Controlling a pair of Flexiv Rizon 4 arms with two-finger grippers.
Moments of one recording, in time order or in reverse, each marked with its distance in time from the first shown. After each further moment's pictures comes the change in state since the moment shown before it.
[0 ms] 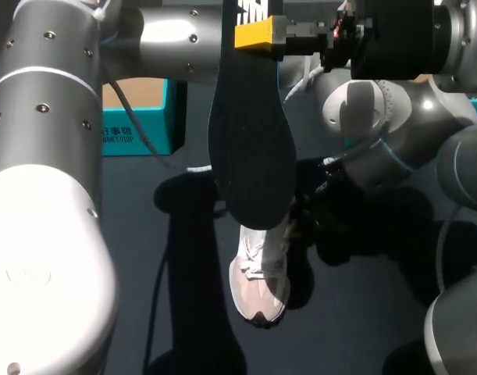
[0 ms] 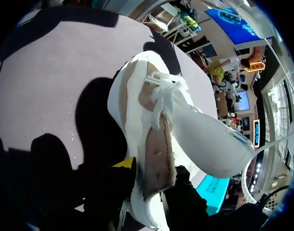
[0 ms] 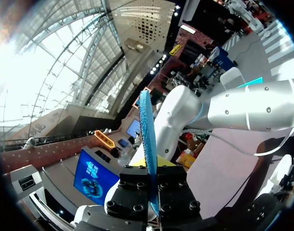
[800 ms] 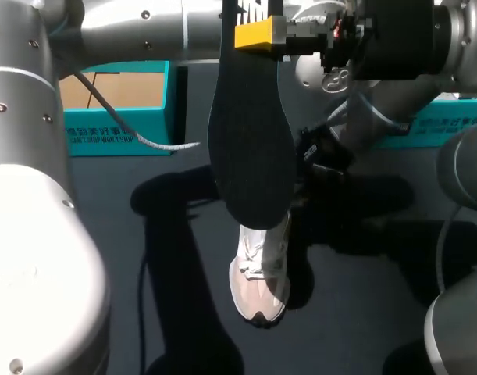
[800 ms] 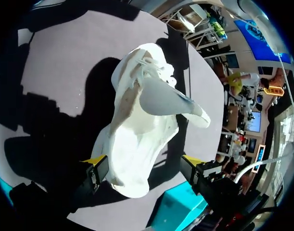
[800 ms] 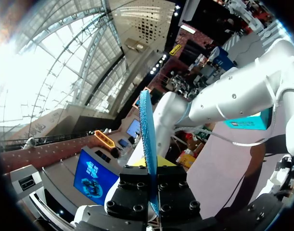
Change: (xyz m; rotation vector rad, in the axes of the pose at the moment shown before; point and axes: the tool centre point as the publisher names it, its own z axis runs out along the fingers) left arm 0.053 0.039 -0.039 -0.067 -0.116 -0.250; right arm 0.000 0.000 0.000 0.000 0.000 0.000
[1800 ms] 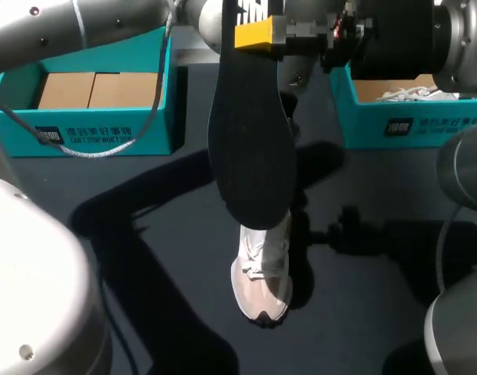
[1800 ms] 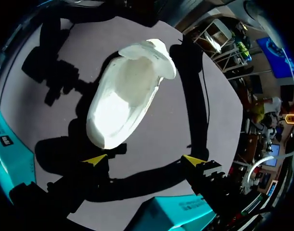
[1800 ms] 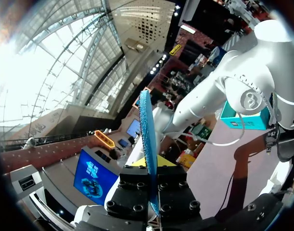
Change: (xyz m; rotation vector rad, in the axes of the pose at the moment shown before) left arm 0.052 0.062 0.010 0.195 -0.232 -0.200; right arm 0.000 0.000 0.000 0.000 0.000 0.000
